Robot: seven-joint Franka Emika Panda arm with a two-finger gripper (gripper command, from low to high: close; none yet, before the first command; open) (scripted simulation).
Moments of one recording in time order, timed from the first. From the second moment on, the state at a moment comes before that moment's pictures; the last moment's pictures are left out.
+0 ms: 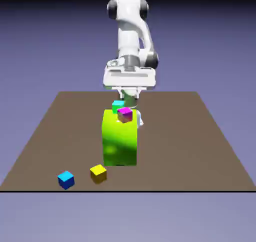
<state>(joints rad) 0.01 -0.53 -0.02 -2.79 0.01 3.02 0.69</state>
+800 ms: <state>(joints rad) 0.01 0.20 -0.34 -2.31 0.30 2.68 -0.36</state>
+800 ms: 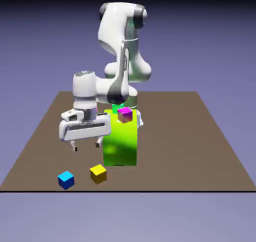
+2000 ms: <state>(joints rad) 0.03 0.12 -0.35 -2.27 0.27 2.33 -0.44</state>
